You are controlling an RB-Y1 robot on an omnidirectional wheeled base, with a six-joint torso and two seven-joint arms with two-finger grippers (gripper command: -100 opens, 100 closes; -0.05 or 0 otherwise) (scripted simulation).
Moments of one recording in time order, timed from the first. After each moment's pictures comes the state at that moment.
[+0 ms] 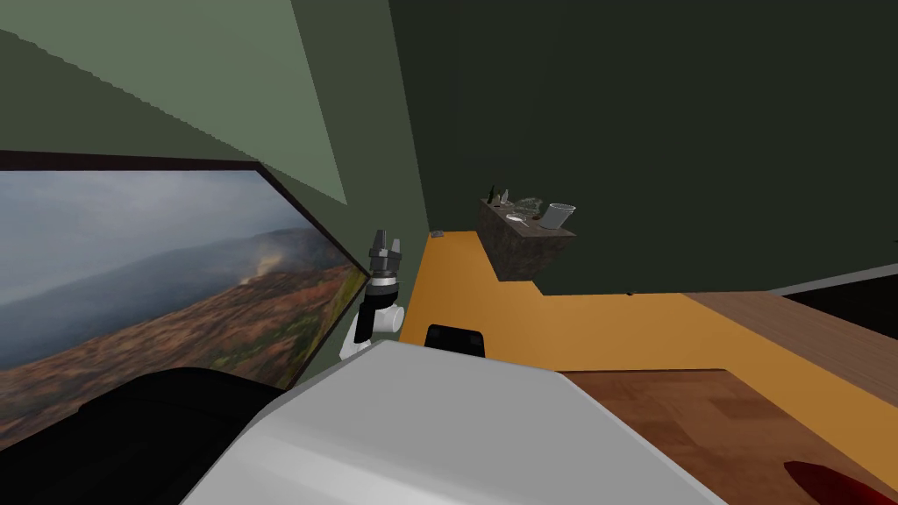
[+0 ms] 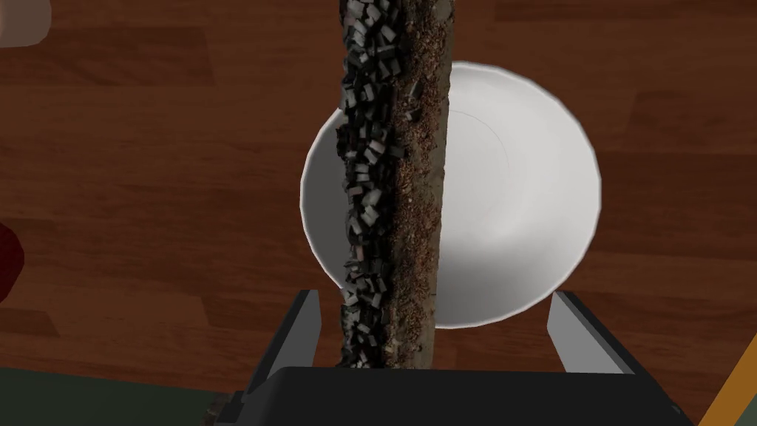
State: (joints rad) left arm 0.47 0.01 -0.05 -2.34 -0.02 -0.36 -0.02; right arm 1.24 -1.17 -0.06 -1.09 0.71 -0.67 0.24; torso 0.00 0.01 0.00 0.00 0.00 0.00
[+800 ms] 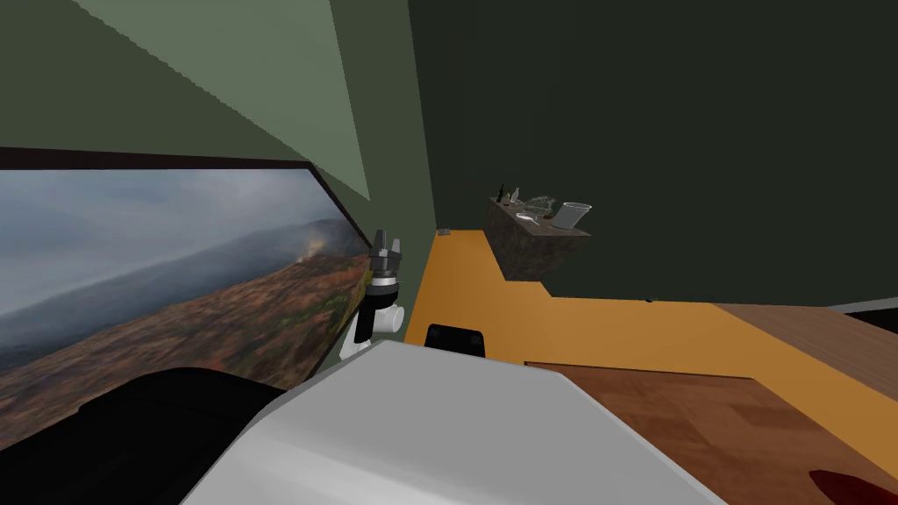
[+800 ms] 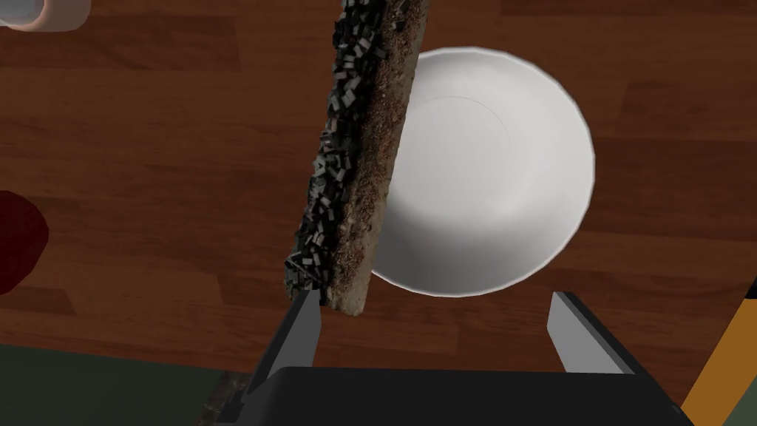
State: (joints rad) left arm 0.47 0.01 -0.05 -2.34 -0.02 -0.36 -0.02; right arm 1.20 -1.22 -0.17 -1.00 0.82 -0.81 0.09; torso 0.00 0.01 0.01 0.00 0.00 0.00
